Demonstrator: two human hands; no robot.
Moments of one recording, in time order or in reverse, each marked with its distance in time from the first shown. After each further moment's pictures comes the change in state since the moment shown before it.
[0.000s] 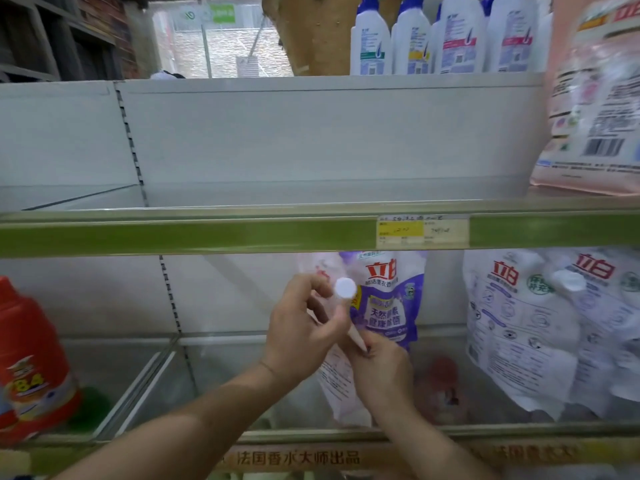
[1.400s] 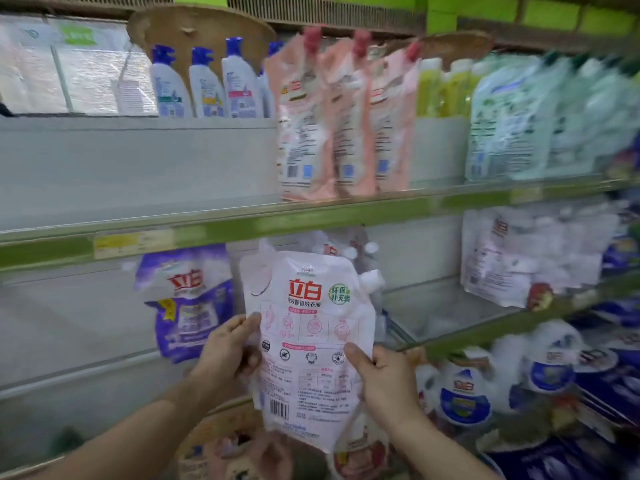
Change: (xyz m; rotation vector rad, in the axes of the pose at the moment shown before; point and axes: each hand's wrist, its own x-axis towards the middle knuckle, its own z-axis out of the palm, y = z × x) left_hand -0.065 0.093 0.203 -0.483 -0.330 -0.644; right_hand -0.073 0.129 -0.303 0.216 0.163 0.231
